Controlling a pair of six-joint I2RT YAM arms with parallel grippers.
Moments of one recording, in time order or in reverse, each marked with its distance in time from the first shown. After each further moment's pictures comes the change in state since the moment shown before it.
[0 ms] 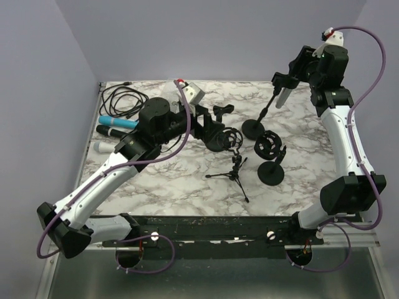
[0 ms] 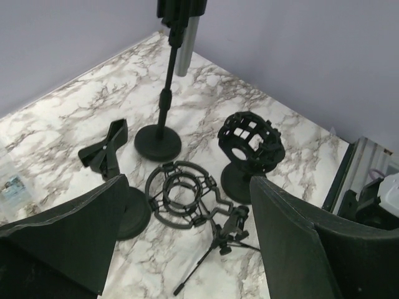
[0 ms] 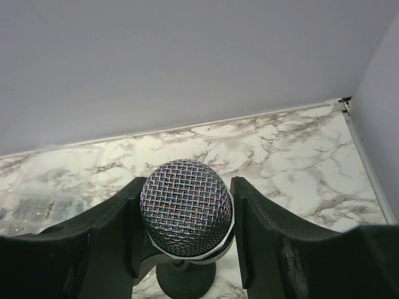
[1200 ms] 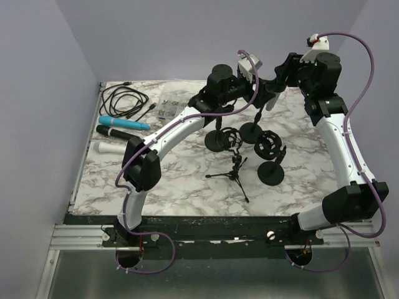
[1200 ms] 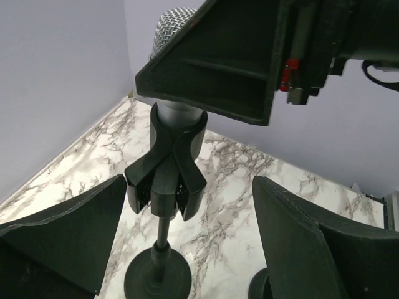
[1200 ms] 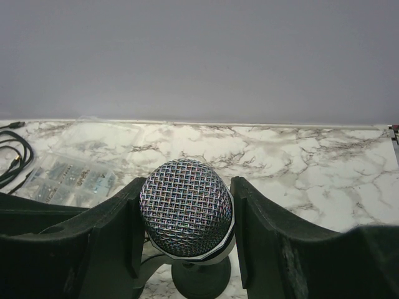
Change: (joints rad) left arm -0.014 0.893 0.739 0.296 0.151 -0.012; right arm 0.083 -0.081 -0.125 0.098 -0.146 -0.054
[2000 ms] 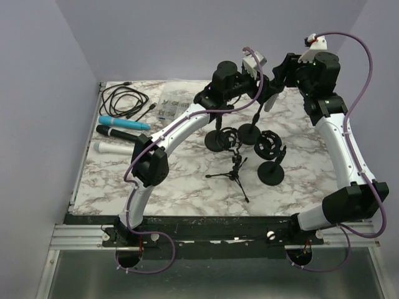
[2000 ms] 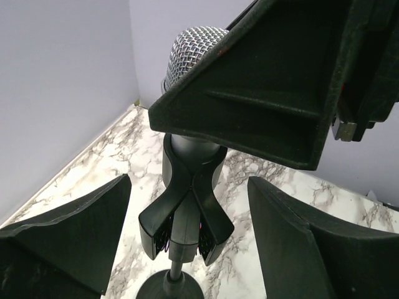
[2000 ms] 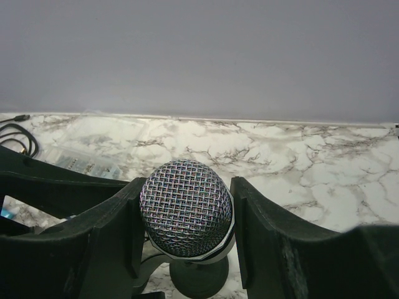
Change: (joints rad) left arm 0.003 0.135 0.180 -0.032 0.001 0.025; right arm 0.012 0.000 0.014 -0.025 -0.003 -0.004
